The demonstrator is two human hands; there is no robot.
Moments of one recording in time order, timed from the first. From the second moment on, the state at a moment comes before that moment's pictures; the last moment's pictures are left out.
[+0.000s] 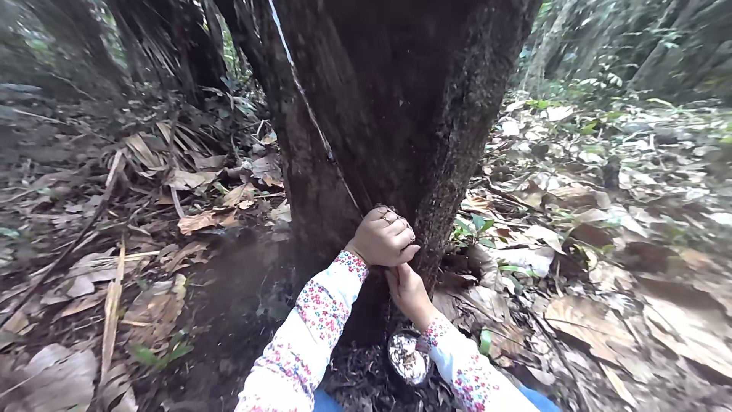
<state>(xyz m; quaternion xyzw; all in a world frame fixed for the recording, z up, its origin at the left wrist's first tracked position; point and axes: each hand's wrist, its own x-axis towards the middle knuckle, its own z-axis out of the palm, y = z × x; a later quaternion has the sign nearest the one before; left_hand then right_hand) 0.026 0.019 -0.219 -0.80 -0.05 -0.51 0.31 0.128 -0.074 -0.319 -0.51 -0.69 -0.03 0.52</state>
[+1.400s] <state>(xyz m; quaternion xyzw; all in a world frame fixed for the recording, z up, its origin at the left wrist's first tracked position) 0.059 0.009 -0.235 -0.80 -0.09 -0.54 0.26 0.166 -0.076 -0.315 -0.61 -0.69 0.01 0.40</state>
